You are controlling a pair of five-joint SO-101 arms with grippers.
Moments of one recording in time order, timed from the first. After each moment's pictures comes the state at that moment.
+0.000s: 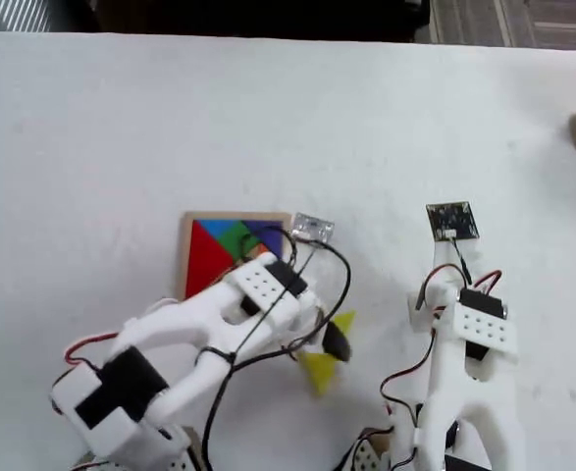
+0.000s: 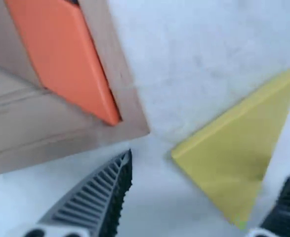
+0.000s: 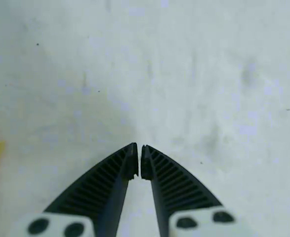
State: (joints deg) left arm 40.6 2.5 38.2 58.7 28.4; right arm 16.2 -34.6 66.8 46.0 26.4
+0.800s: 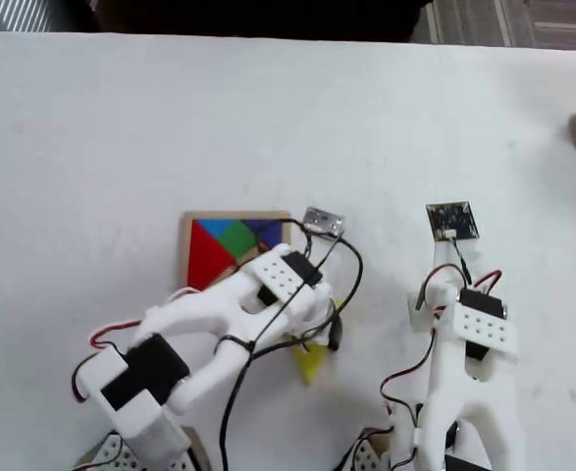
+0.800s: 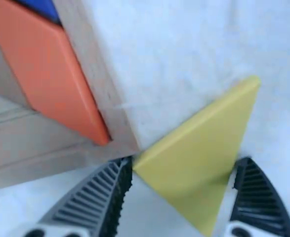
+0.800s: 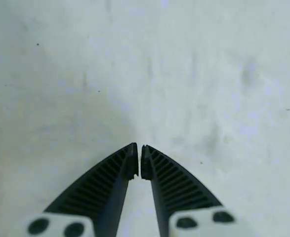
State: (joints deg) left arm 41.7 11.3 29.8 59.5 28.7; right arm 16.2 -34.6 66.8 46.0 26.4
